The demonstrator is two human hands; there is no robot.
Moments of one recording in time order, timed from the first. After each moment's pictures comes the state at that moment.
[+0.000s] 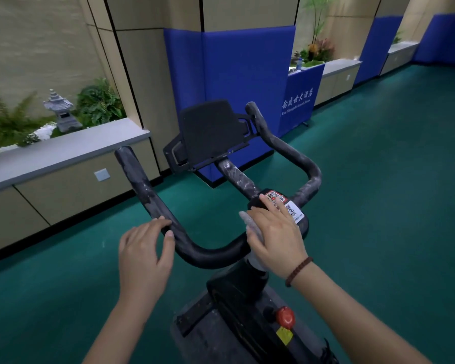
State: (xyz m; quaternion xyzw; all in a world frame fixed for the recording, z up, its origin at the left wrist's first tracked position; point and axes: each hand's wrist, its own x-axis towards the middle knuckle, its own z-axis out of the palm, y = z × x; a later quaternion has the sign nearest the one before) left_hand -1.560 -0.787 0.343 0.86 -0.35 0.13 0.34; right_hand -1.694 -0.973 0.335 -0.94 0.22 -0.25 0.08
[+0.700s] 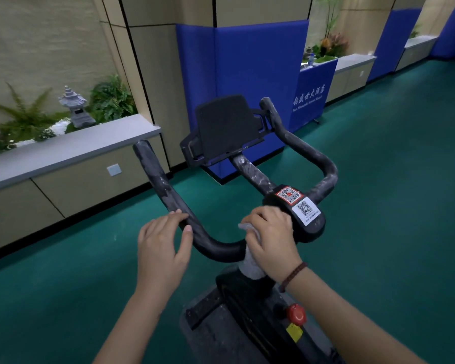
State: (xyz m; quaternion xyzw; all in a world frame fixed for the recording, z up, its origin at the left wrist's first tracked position) left_hand -1.557 -0.782 0.342 0.85 -0.37 0.12 0.36; right_hand -1.673 -0.940 0.333 -0.91 0.23 -0.28 0.18
